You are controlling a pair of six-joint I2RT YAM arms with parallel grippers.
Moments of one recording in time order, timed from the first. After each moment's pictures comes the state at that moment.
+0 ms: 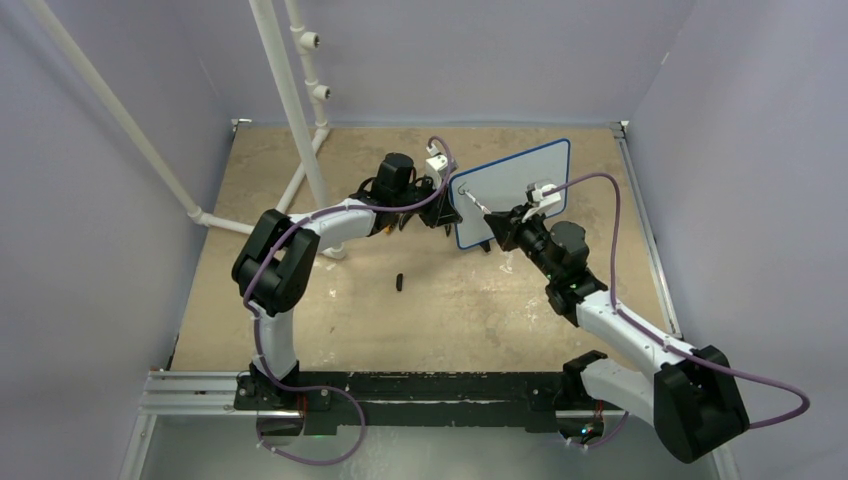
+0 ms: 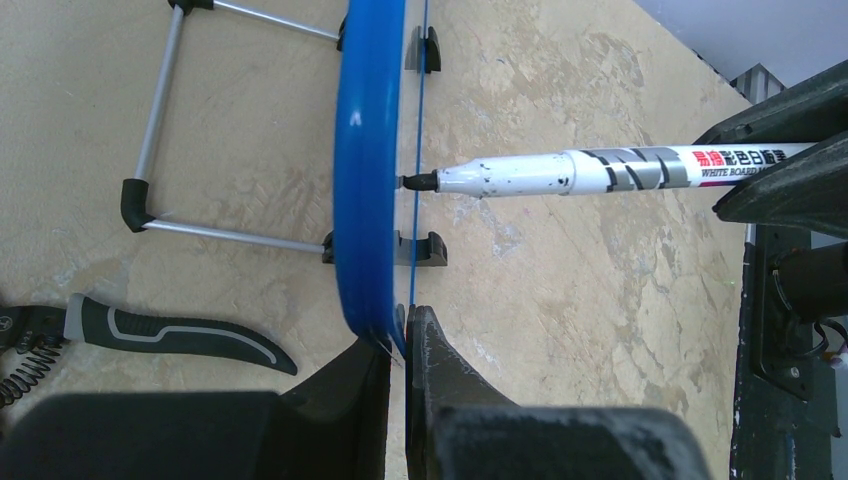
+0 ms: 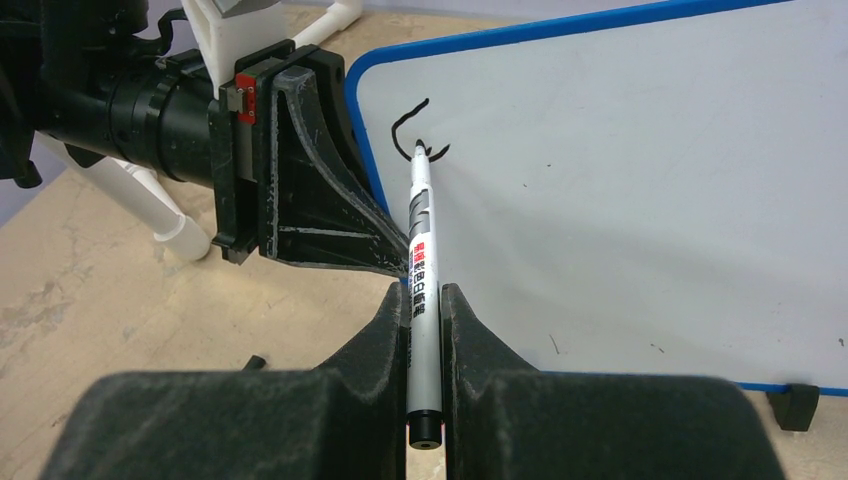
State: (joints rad) left arm -0.56 1.94 1.27 0.20 0.67 -0.11; right arm 0.41 1.05 0.47 0.52 -0.13 0.25
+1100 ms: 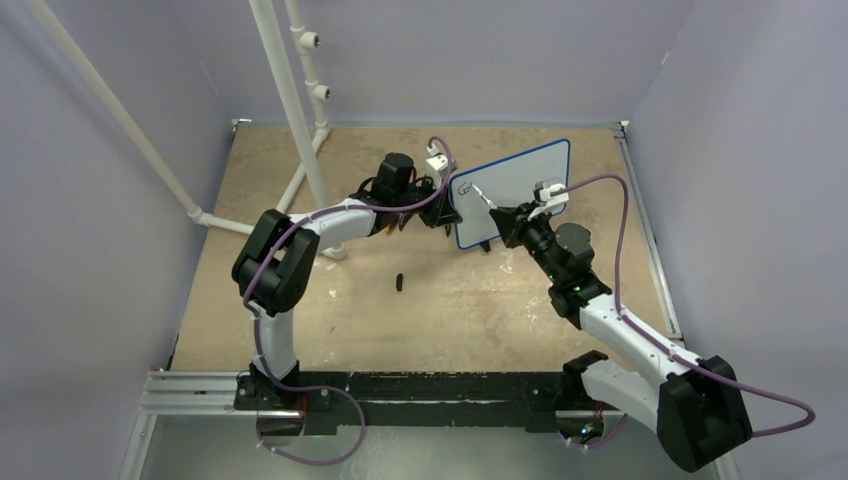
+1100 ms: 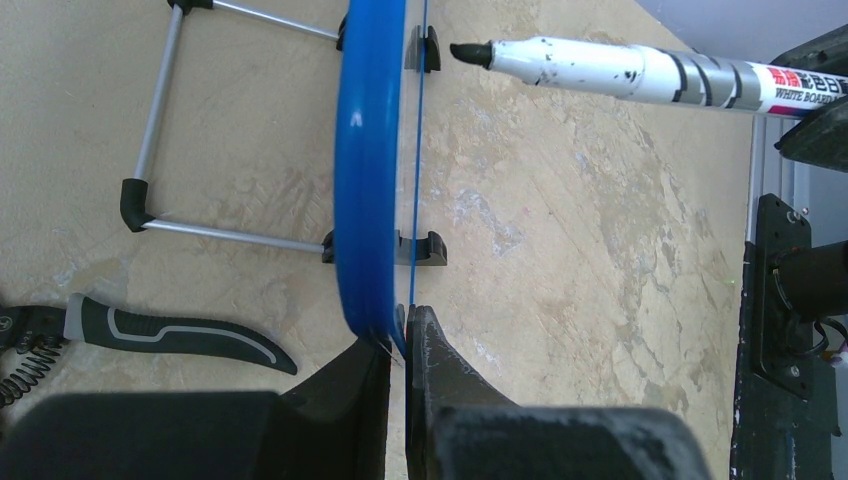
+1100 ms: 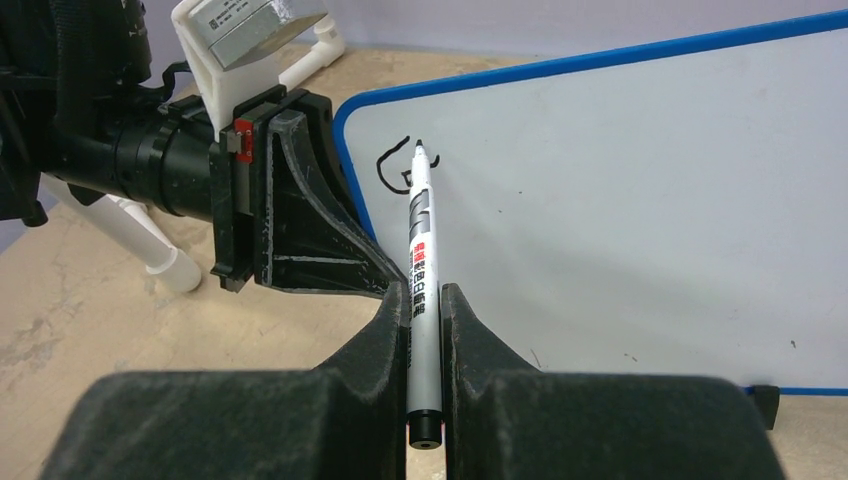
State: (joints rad) left arm -0.56 1.94 1.27 0.20 0.67 -0.12; right arm 0.41 1.00 0.47 0.52 -0.07 0.25
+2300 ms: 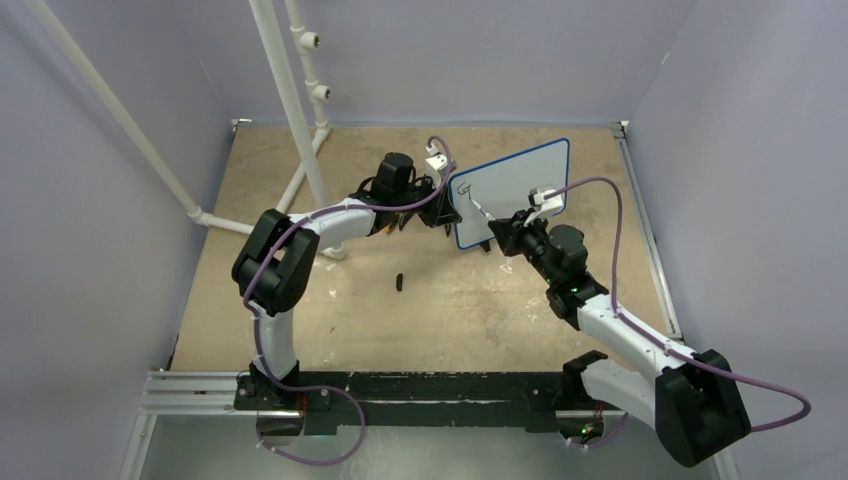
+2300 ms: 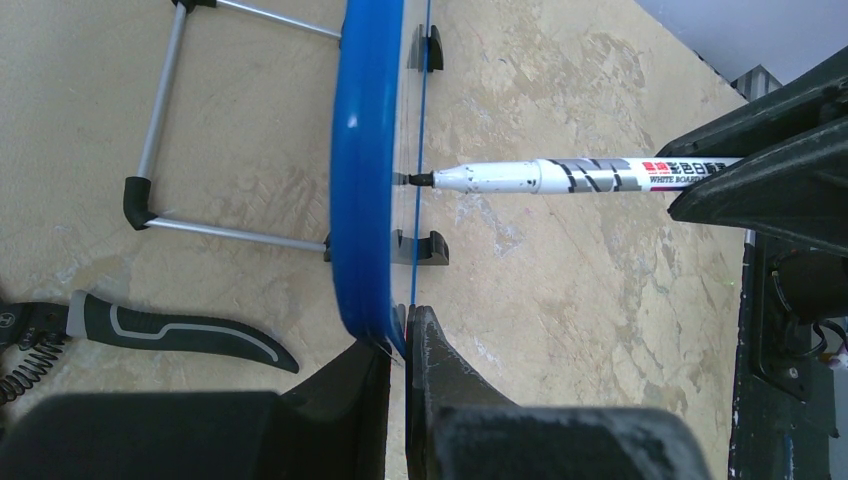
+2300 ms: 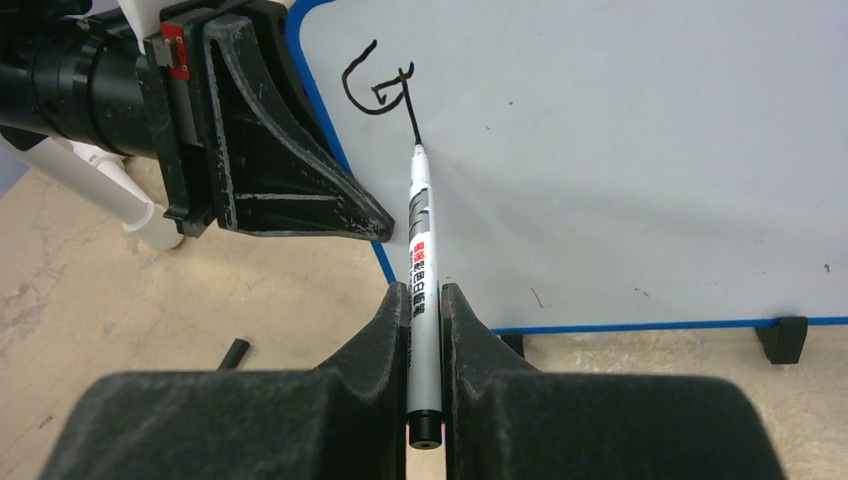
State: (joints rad) left arm -0.56 1.94 1.28 0.19 0.67 -0.12; right arm 0.41 1.03 0.44 0.47 -0.07 0.28
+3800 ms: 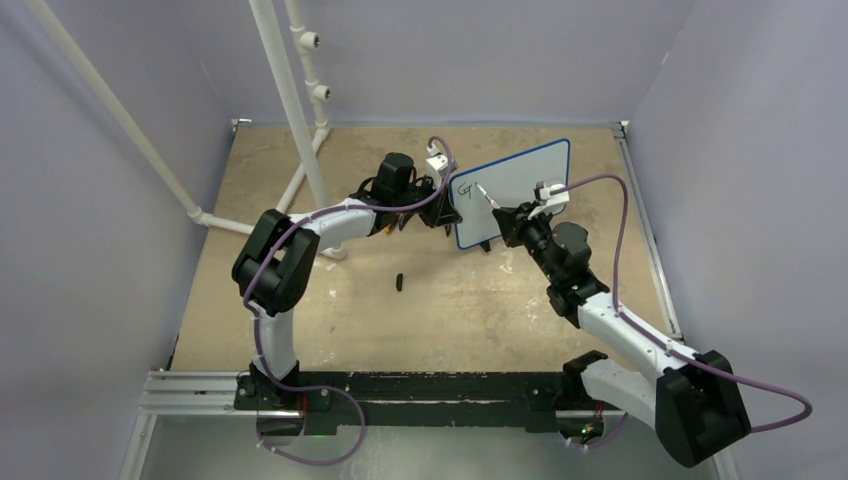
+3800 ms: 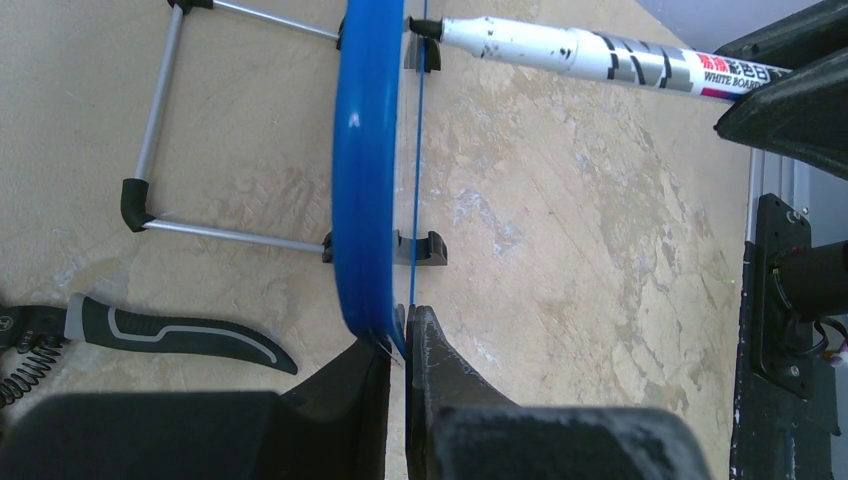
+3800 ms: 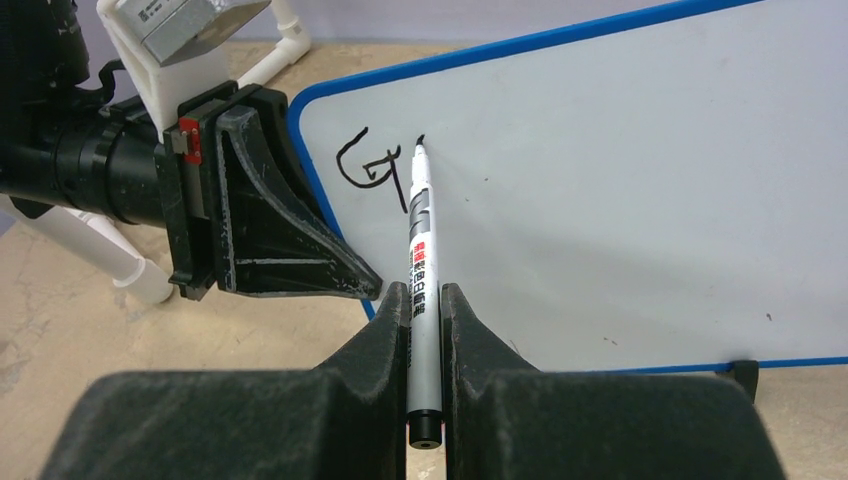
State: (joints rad) left arm -0.56 1.94 1.28 0.19 0.67 -0.12; right arm 0.41 1.02 0.46 0.52 0.00 0.26
